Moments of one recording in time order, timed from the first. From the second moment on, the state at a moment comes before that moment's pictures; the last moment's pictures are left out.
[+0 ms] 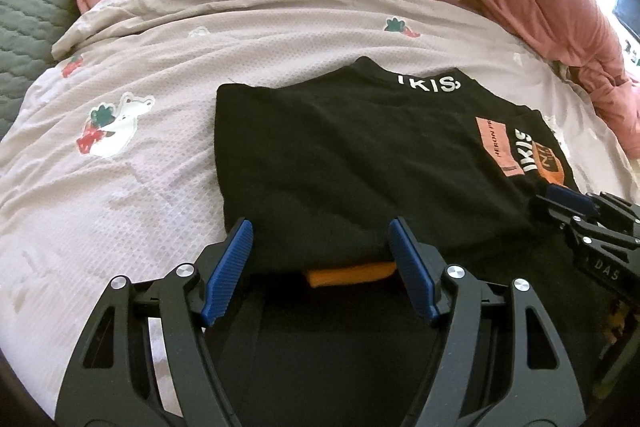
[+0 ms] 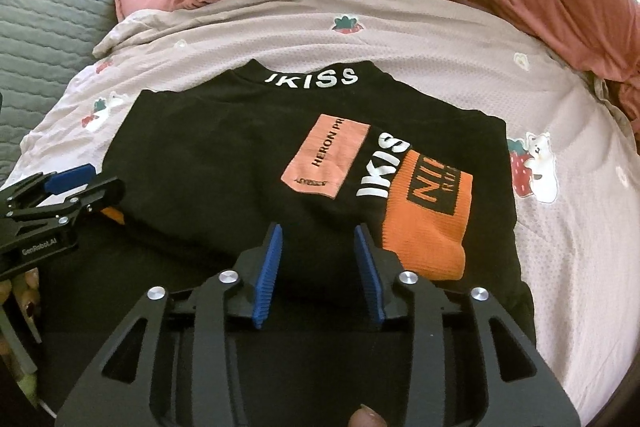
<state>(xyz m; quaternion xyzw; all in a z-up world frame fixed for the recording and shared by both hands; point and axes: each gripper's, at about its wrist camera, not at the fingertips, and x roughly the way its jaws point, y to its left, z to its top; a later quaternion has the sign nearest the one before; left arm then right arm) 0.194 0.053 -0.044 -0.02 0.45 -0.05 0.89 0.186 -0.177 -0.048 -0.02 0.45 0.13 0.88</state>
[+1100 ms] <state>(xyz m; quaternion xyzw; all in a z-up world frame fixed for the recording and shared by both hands) 0.161 0.060 0.005 -0.02 0.38 -0.04 0.92 0.159 -0.194 -0.001 -0.02 0.39 0.10 0.92</state>
